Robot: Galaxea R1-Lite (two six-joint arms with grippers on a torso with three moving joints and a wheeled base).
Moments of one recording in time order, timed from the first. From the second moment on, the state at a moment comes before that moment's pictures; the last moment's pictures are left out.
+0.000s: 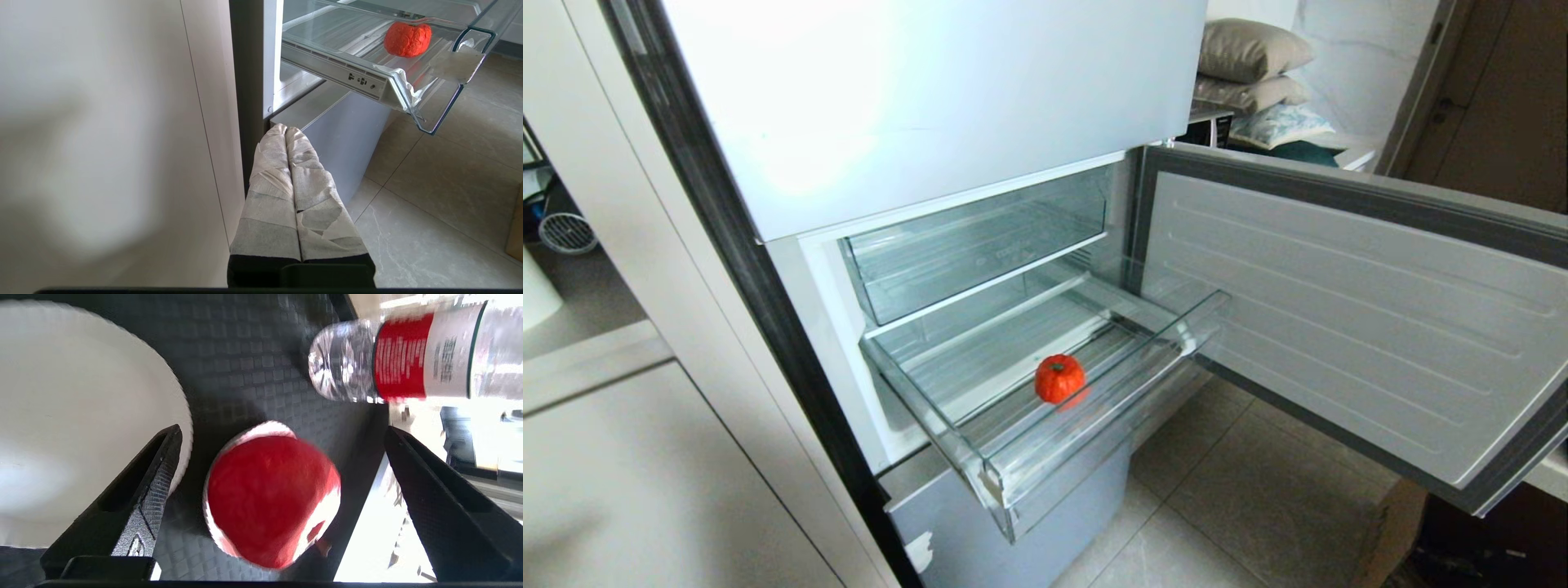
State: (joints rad) left arm -0.01 0.00 0.00 0.01 0.00 0.00; right arm -1.01 2.34 -1.77 0.03 -0.05 -0.99
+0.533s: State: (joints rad) left arm -0.01 0.00 0.00 0.01 0.00 0.00; right arm -1.01 2.28 -1.72 0.06 0.04 -0.90
